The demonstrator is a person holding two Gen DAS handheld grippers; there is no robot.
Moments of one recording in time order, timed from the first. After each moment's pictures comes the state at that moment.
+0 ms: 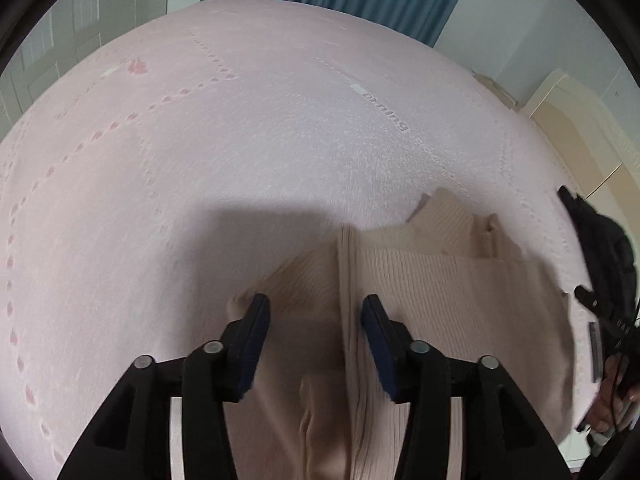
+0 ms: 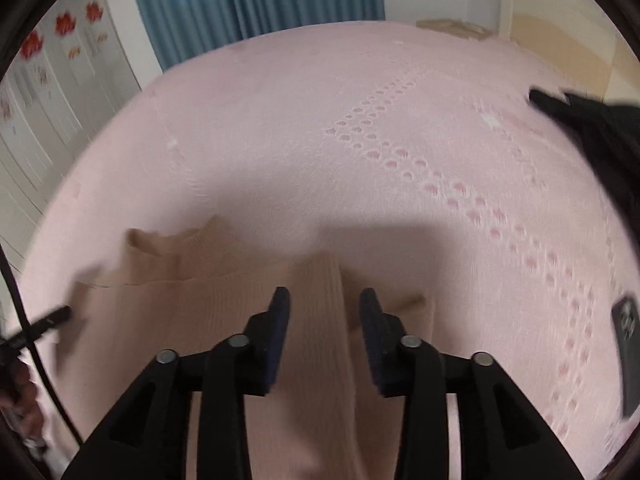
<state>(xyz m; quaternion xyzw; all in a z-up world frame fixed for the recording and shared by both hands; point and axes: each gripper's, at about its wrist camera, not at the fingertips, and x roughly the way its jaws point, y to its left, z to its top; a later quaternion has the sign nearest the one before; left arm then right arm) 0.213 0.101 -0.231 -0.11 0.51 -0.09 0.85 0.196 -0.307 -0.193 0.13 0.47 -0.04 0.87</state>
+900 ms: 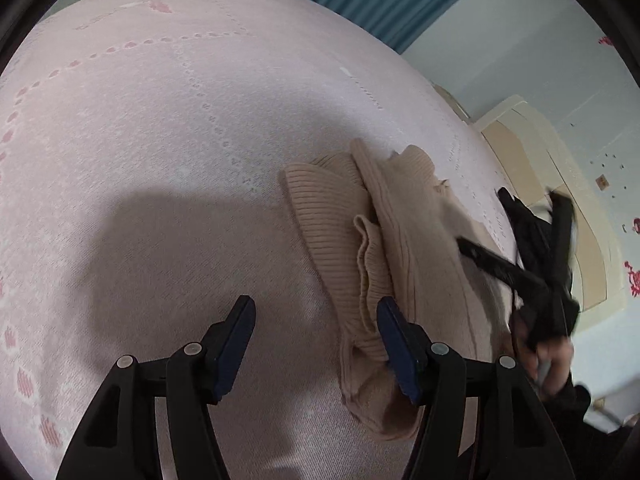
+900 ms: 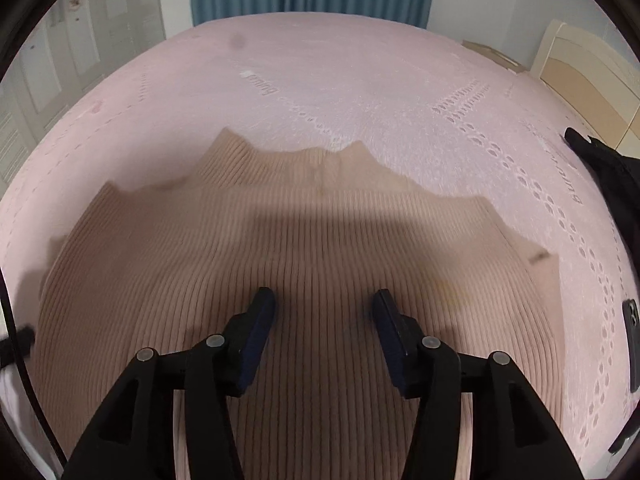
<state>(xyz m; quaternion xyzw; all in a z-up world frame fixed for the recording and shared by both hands) 0.132 0.161 -0.257 -0.20 0.50 -0.20 0.82 0.211 -0.157 -0.239 0.00 0.50 -0.06 0.87</state>
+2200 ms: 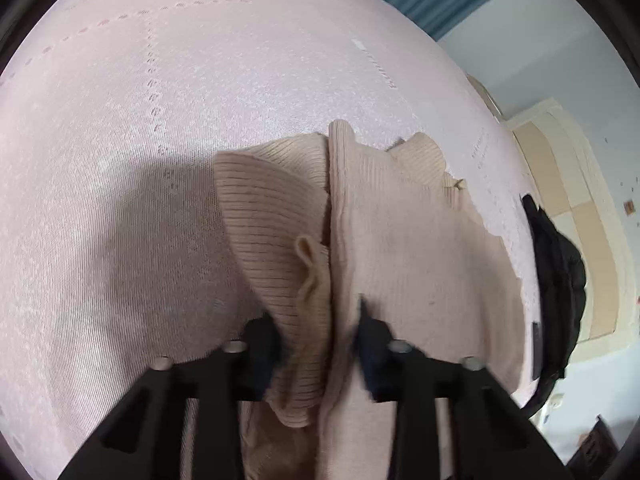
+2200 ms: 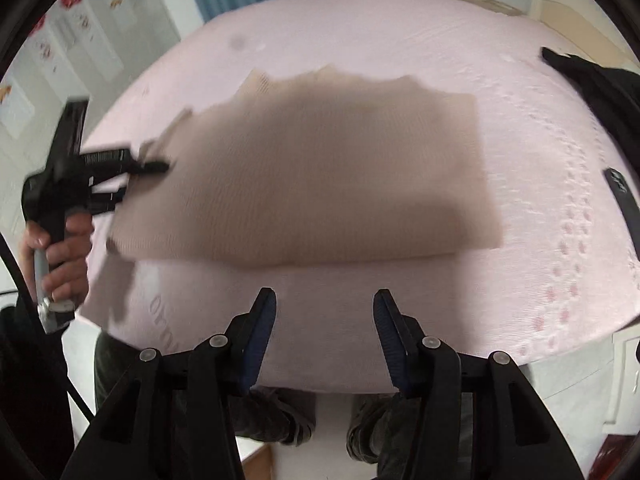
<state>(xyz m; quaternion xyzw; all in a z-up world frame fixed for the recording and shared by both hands) 0.164 0.104 -0.255 -0.23 0.56 -0.14 0.78 0.004 -0.212 -0.195 0.10 0.52 -0.01 0.85</state>
